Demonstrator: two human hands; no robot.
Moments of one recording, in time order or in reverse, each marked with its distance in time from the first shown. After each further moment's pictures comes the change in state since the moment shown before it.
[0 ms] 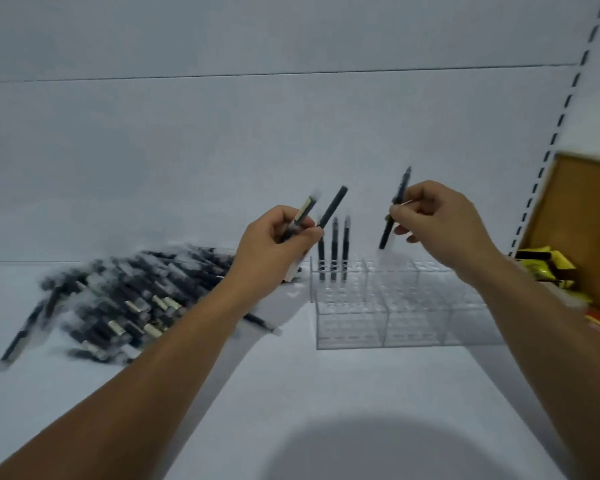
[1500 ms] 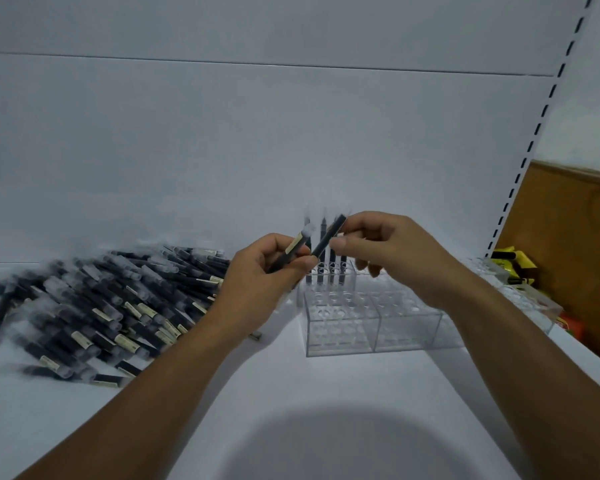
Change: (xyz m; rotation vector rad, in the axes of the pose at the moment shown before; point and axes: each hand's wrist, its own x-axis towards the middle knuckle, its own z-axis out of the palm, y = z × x) left_hand -0.020 -0.011 0.008 -0.151 -0.055 -0.047; right_hand -0.026 -0.027 0.022 0.091 -0.397 0.079
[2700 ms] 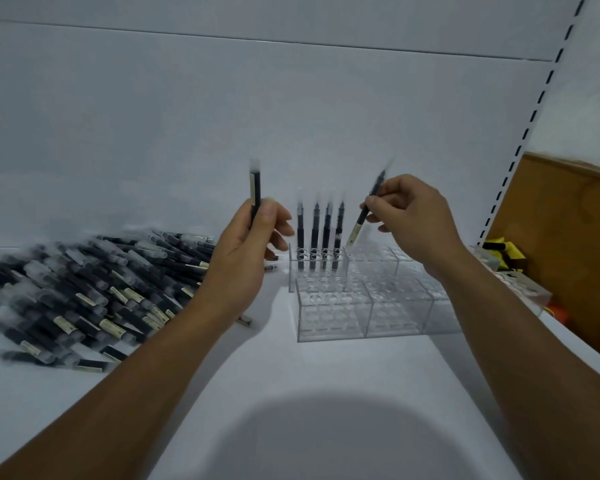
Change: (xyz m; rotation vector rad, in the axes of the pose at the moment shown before) left_hand -0.002 0.009 0.001 0.022 0.082 0.091; right_hand 0.025 0.030 -0.021 -0.149 0.455 -0.056
